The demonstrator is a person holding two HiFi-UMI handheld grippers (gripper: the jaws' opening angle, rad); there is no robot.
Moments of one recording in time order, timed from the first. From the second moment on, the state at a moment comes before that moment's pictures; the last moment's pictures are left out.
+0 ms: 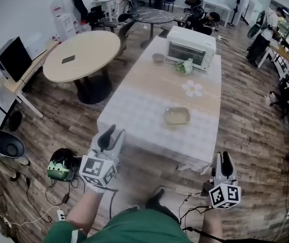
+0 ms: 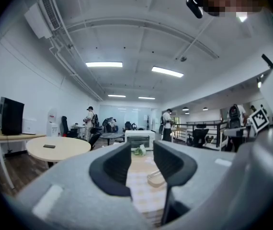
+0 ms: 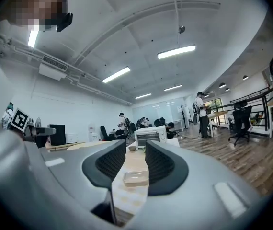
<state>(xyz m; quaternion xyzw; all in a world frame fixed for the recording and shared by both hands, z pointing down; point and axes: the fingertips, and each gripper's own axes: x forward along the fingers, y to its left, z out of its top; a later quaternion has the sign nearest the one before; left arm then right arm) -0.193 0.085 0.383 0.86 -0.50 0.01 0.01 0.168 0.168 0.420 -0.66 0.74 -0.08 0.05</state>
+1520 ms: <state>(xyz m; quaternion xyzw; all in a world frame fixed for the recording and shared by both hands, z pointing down) -0.116 -0.266 0.508 0.92 -0.37 0.09 0.12 0.200 -0.138 0.511 -0.69 0.70 -0.20 -0.05</state>
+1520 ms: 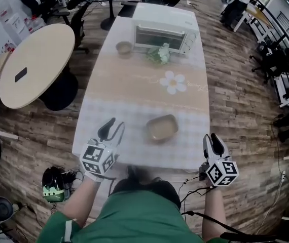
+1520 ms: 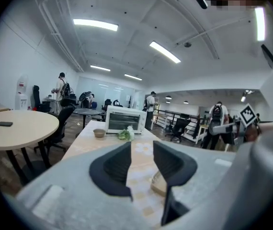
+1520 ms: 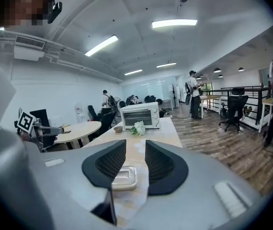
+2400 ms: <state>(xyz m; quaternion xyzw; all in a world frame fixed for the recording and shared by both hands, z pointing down) -0.080 -0.324 0.566 0.89 -0.39 0.14 0.17 0.192 -0.237 0.742 -0.51 0.72 -0.45 -0.14</state>
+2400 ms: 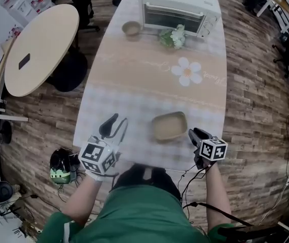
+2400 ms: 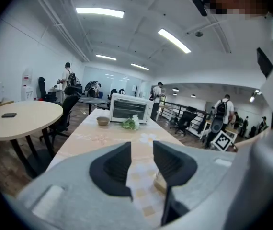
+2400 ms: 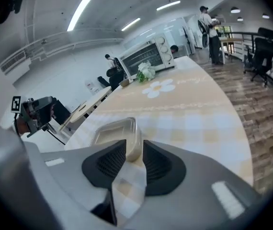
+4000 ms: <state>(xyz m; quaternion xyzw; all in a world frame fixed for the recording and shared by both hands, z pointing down) -0.073 -0.301 0.553 0.89 -0.40 0.11 0.20 0.191 -0.222 0.702 -0.47 0.69 -0.55 0.05</state>
